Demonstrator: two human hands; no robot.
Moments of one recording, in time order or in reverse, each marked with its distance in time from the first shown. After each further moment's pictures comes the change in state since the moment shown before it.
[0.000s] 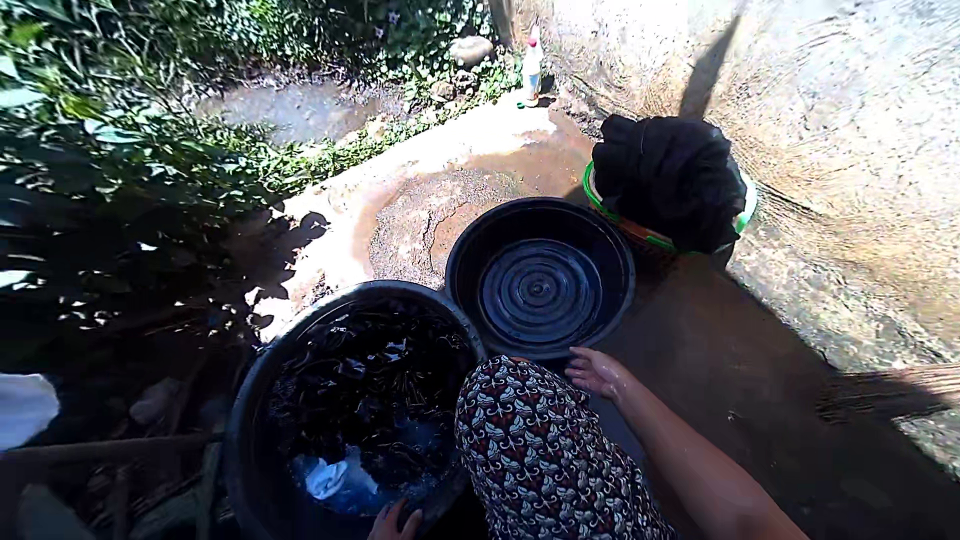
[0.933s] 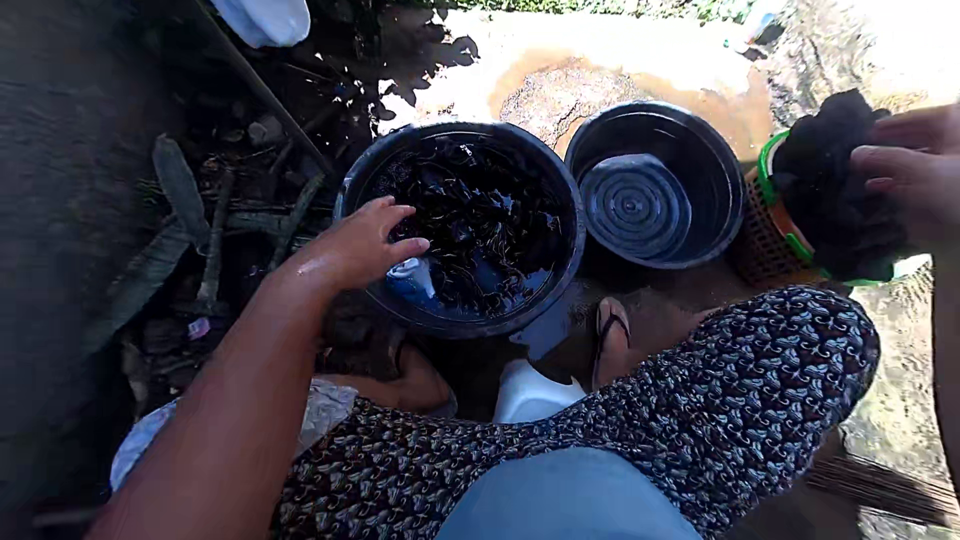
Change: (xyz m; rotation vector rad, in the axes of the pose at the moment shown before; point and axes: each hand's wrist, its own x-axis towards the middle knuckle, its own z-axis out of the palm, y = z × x) left_hand -0.084 0.001 -0.188 0.057 0.297 0.359; right_hand -0.152 -0.205 -0.003 -1.068 0.105 -1.150
